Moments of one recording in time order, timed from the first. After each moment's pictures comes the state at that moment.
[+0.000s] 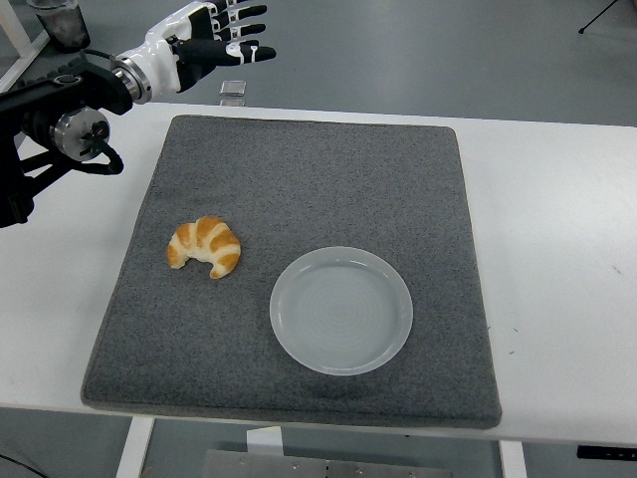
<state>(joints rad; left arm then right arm) -1.18 0.58 -0.20 -0.99 0.11 -0.13 -0.22 0.02 0.00 -0.10 0.14 0.06 0.03 -0.02</state>
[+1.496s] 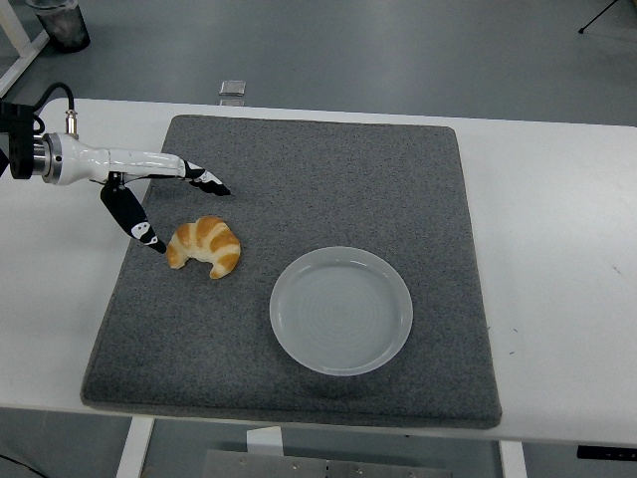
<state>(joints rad) -1.20 0.91 0.03 -1.20 1.21 -0.37 -0.49 0.02 0.00 -0.10 0.14 0.06 0.03 -0.02</state>
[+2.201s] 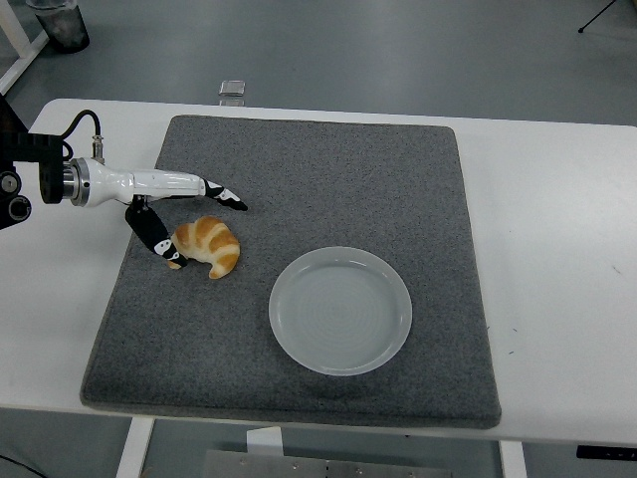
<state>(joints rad) -1.14 0.84 0.05 -1.20 1.23 -0.23 -0.48 0.02 0.00 -0.10 0.14 0.06 0.03 -0.02</state>
